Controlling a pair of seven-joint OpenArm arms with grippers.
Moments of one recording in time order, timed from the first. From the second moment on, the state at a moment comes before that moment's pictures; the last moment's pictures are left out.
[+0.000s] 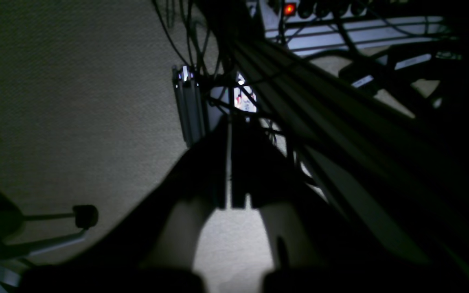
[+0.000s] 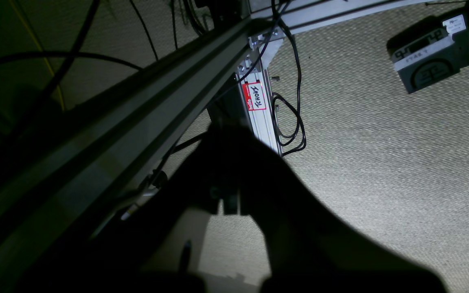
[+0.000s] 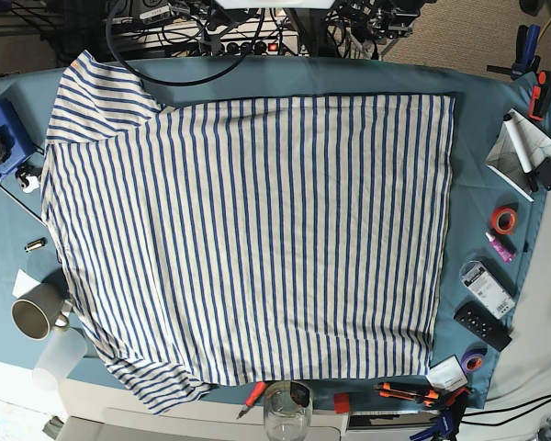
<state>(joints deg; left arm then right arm) 3.2 1.5 0.3 15.2 -1.4 -10.7 3.2 -7.3 1.6 17.2 16.1 0.9 21.1 -7.9</state>
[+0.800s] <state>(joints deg) 4.4 -1.0 0.3 16.6 -1.8 -10.9 9.4 -8.0 7.5 17.2 16.2 0.5 29.6 -10.8</state>
